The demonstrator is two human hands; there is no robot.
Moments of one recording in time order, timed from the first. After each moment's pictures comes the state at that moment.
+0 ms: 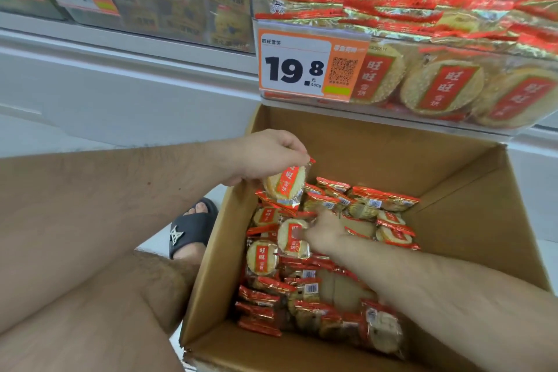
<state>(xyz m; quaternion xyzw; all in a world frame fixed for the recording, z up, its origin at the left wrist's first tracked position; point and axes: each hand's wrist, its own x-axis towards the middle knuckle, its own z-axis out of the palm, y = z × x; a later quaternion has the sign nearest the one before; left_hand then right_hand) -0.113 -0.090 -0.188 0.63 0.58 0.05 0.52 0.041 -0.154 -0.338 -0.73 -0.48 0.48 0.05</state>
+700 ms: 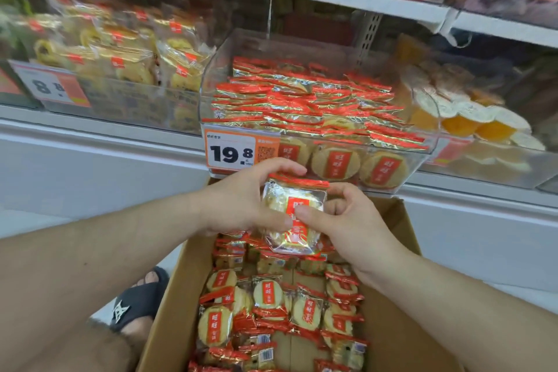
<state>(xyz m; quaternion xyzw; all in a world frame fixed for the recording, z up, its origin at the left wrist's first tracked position) -0.082 -0.120 -0.112 0.72 0.37 0.21 0.55 0.101 -0.184 -0.123 -0.65 -0.45 0.47 0.40</state>
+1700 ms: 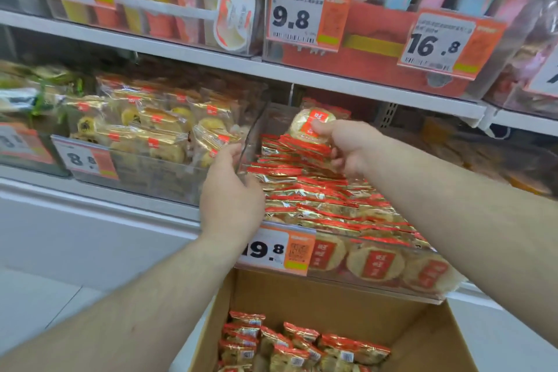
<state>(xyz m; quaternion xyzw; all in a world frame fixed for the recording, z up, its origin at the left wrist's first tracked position) -0.090 -0.047 -0.068 0.52 0.58 0.57 0.26 0.072 0.033 0.000 -0.66 -0.41 0.46 0.43</state>
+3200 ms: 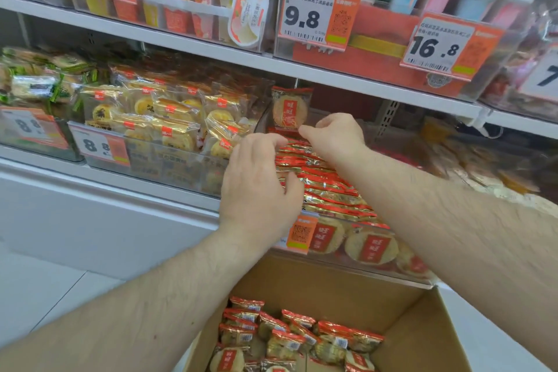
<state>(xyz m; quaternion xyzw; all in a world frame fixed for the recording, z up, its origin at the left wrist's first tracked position) -0.084 -0.076 -0.062 0.67 0.52 0.53 0.04 0.045 0.020 -0.011 -0.70 -0.59 0.14 0.37</state>
